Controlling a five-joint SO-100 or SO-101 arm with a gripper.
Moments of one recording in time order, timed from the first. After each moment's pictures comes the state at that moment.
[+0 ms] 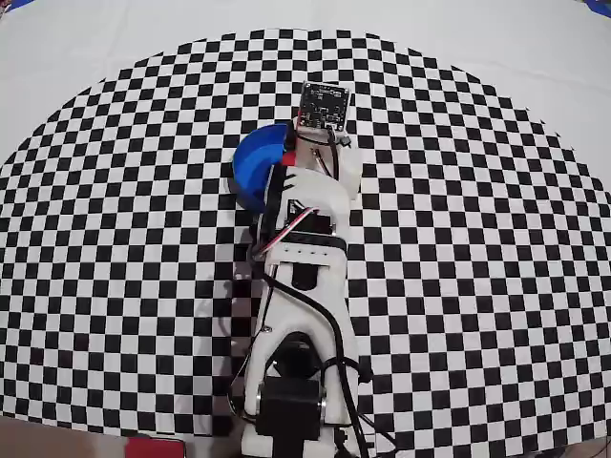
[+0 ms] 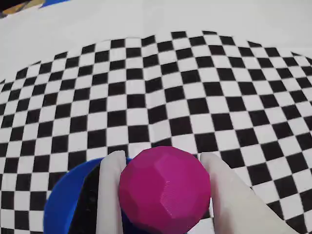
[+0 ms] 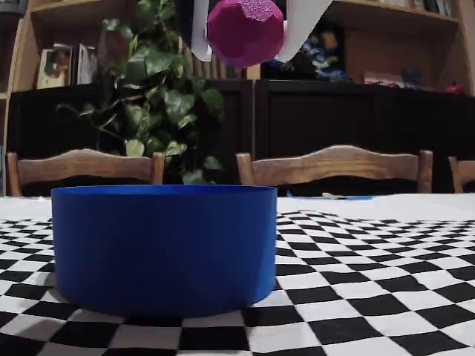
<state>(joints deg) 8.3 123.5 147.6 -0.2 -89.0</state>
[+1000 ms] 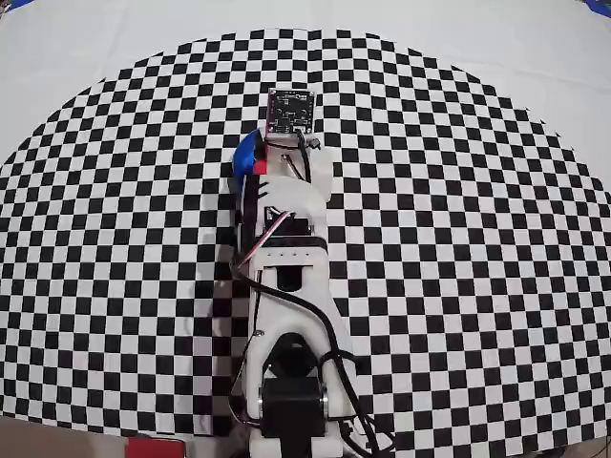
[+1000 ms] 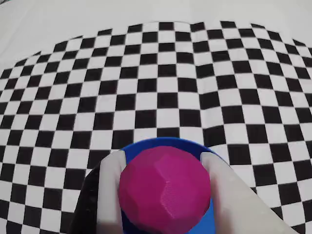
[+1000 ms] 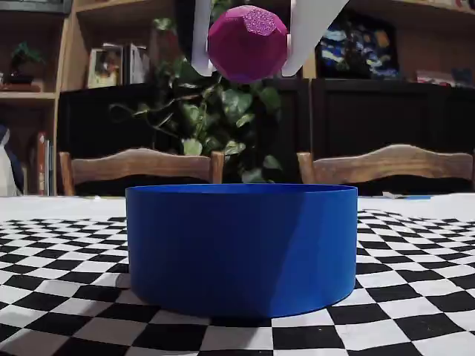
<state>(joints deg) 0.0 123.1 149.6 -0.7 -89.0</state>
